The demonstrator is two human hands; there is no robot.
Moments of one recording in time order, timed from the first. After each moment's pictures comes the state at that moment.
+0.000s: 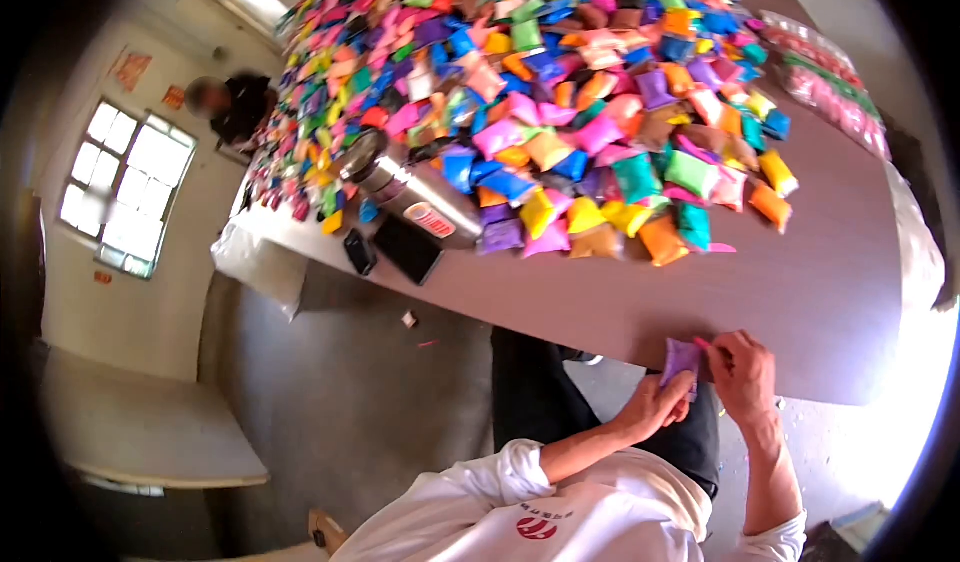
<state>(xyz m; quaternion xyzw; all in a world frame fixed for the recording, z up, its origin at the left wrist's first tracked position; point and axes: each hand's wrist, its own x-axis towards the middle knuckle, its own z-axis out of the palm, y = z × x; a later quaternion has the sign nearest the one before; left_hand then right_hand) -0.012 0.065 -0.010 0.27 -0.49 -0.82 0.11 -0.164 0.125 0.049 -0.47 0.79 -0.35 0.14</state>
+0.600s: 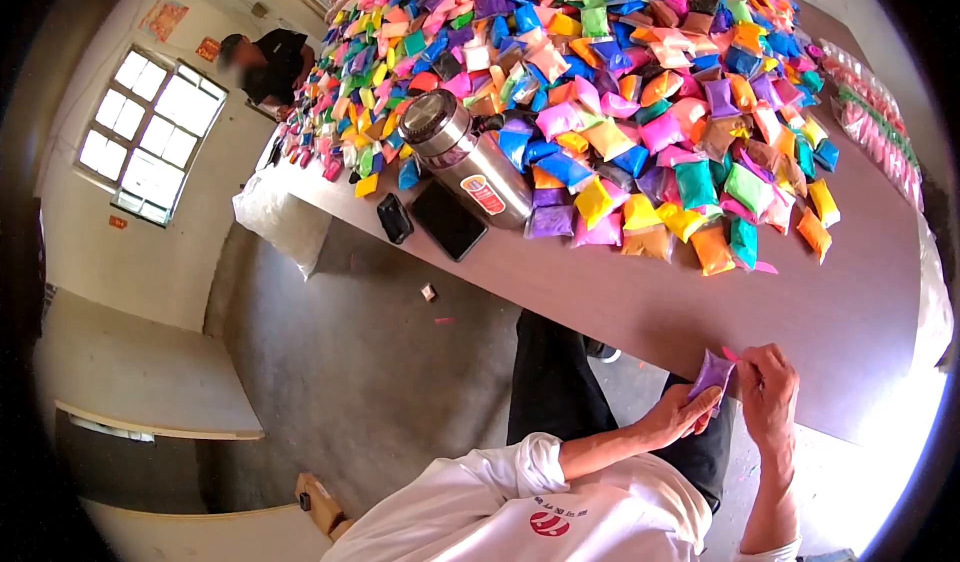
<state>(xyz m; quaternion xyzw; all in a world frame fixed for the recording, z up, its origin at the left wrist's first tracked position) -0.010 0.065 -0.019 0.23 -0.49 -0.83 0.13 -0.154 0.113 0.067 -0.49 0.77 -0.39 0.14</state>
